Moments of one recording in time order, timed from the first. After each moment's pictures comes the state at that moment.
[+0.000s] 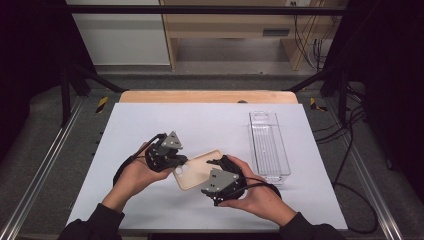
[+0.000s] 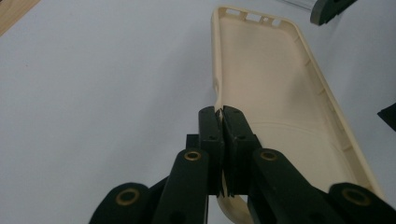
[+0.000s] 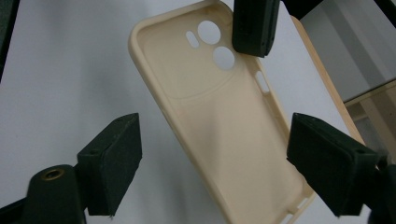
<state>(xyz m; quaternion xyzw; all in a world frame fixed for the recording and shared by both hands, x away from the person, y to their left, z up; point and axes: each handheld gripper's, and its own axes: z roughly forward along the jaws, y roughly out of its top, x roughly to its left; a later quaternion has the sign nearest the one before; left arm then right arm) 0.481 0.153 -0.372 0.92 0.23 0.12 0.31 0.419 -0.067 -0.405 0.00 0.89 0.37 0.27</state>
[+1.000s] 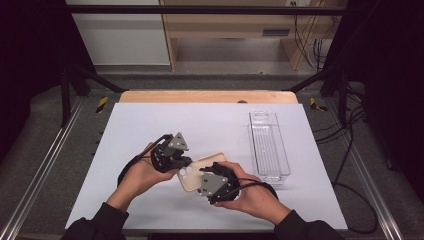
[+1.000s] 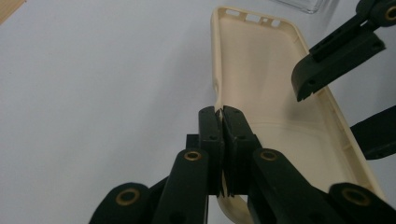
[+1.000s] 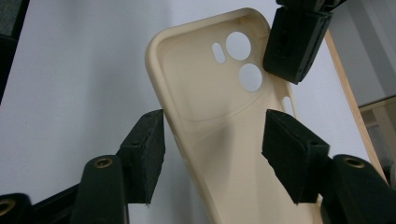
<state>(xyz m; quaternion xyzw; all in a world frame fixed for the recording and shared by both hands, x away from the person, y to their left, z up) 0.480 0.140 -0.372 0.92 0.21 0.11 0.30 0.418 -0.052 -0.409 -0.04 0.91 0.33 0.26</state>
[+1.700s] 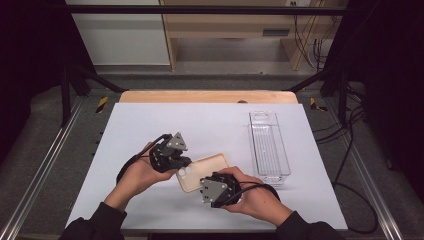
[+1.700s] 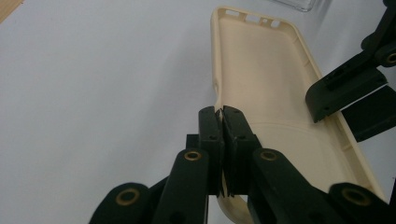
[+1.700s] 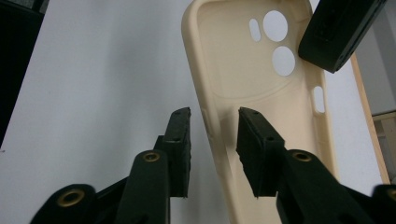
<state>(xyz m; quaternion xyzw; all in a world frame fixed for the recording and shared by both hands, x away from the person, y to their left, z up) 0.479 0.143 -0.369 0.93 0.21 0.11 0.30 0.412 -0.055 -0.417 -0.08 0.91 0.31 0.25</state>
